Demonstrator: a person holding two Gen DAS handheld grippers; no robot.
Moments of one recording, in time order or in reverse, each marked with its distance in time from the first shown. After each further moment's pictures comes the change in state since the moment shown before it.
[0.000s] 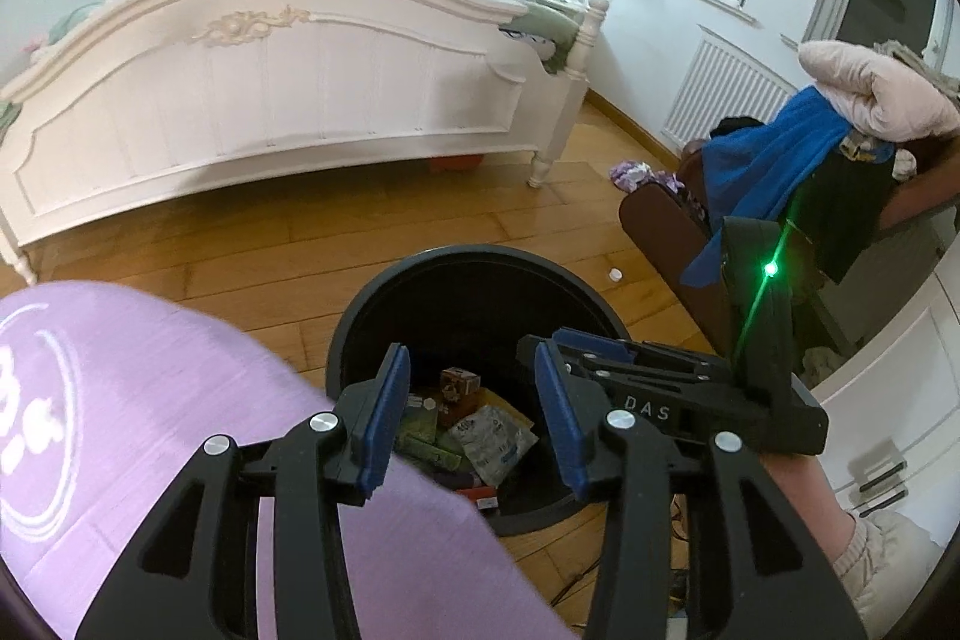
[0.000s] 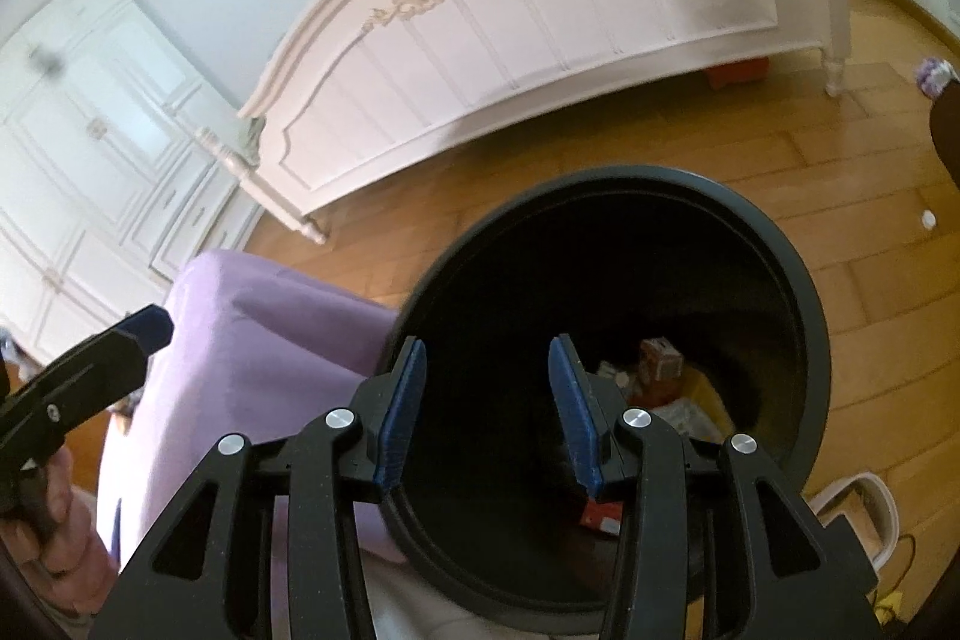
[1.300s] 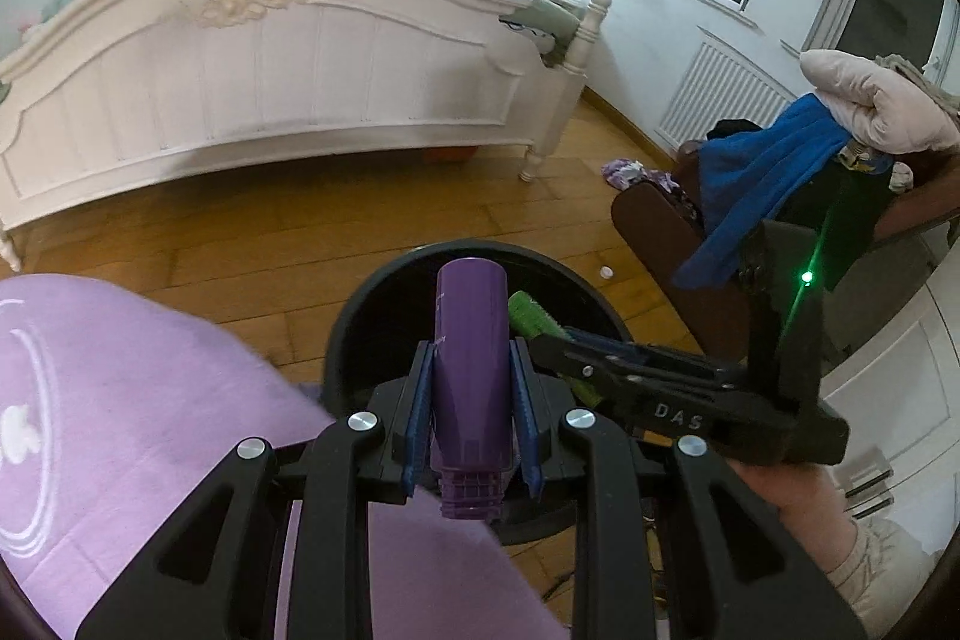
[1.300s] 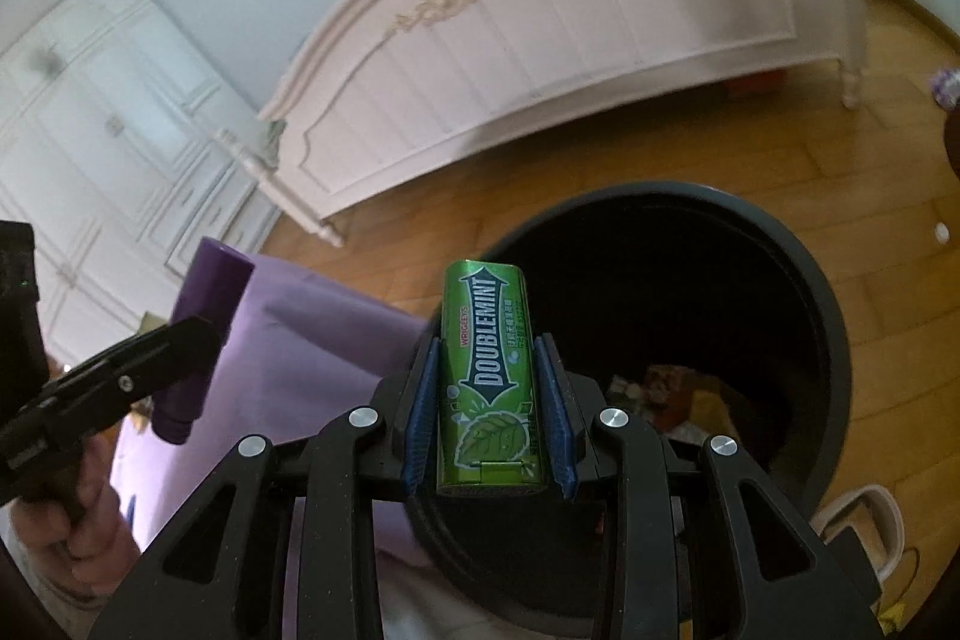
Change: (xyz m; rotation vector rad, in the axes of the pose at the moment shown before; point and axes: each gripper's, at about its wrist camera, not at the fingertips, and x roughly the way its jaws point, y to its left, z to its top) left arm 0.028 0.007 0.009 -0.021 0.035 -0.044; right arm -0.008 -0.015 0.001 0.013 -0.010 0.028
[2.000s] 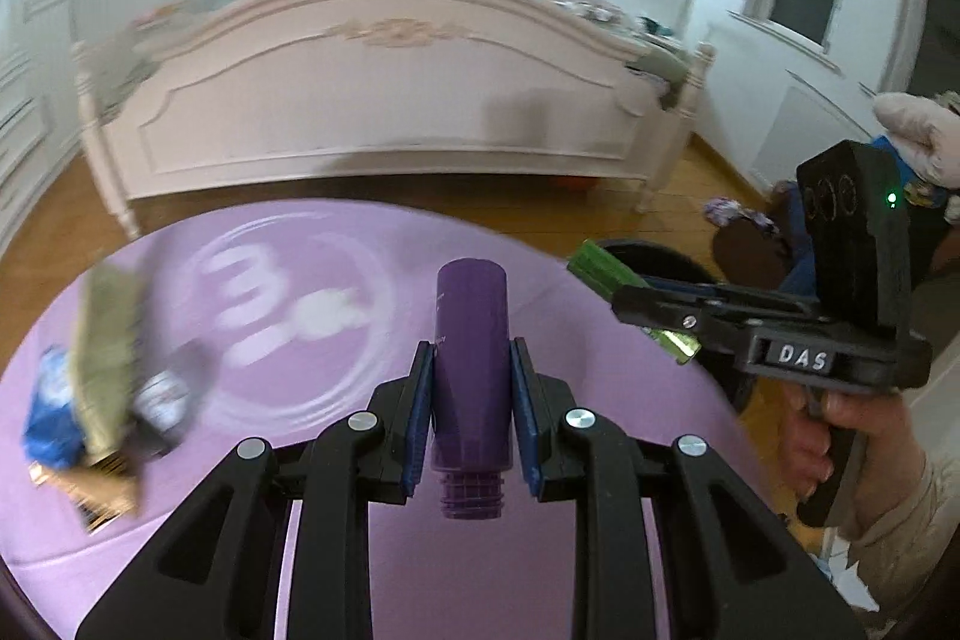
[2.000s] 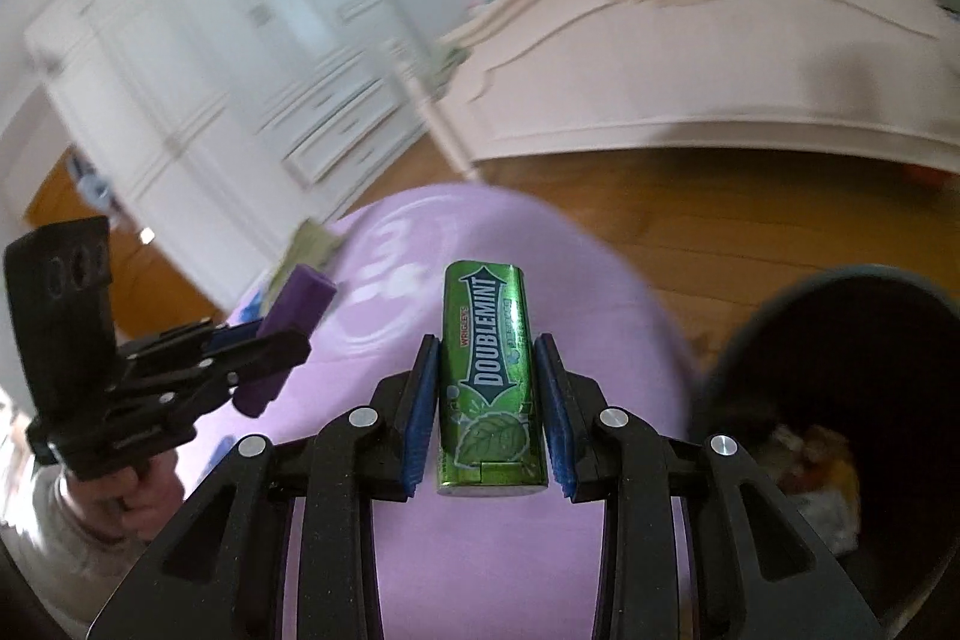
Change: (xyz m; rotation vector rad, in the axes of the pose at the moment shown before) left arm -0.121 0.090 -0.053 -0.076 -0.087 0.231; right arm 0.007 0.159 0.006 -0.292 0.072 0.225
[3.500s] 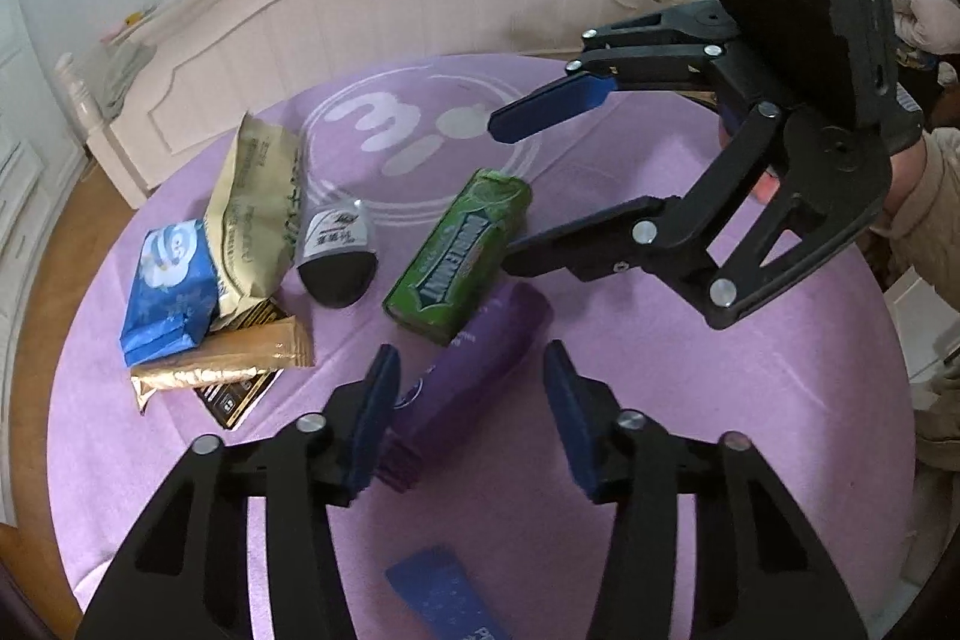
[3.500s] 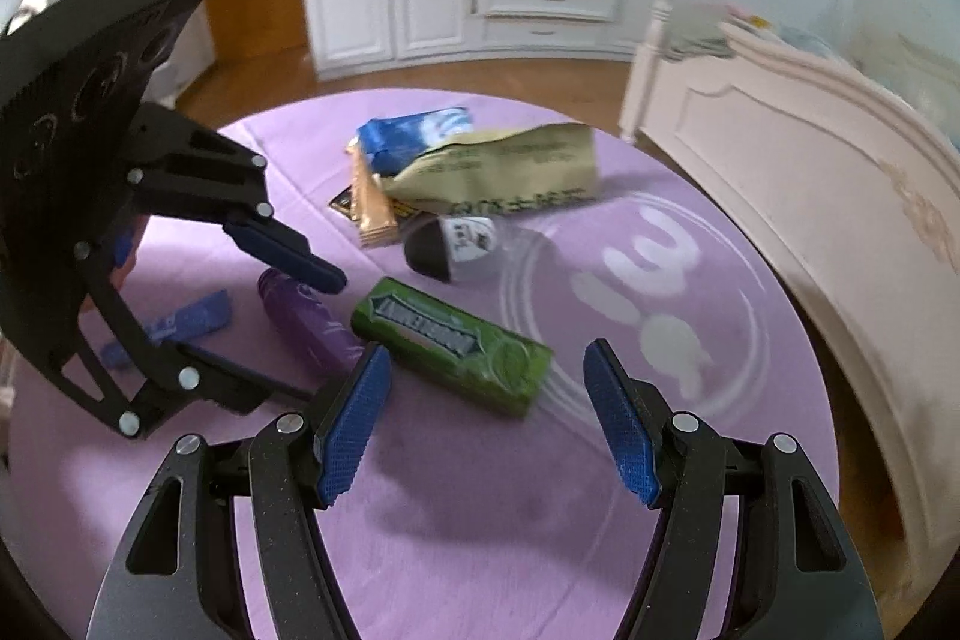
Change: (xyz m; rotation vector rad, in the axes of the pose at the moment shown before) left arm -0.043 0.091 -0.086 0.175 0.177 0.060; right arm 0.140 0.196 -0.018 -0.856 0.283 0.099
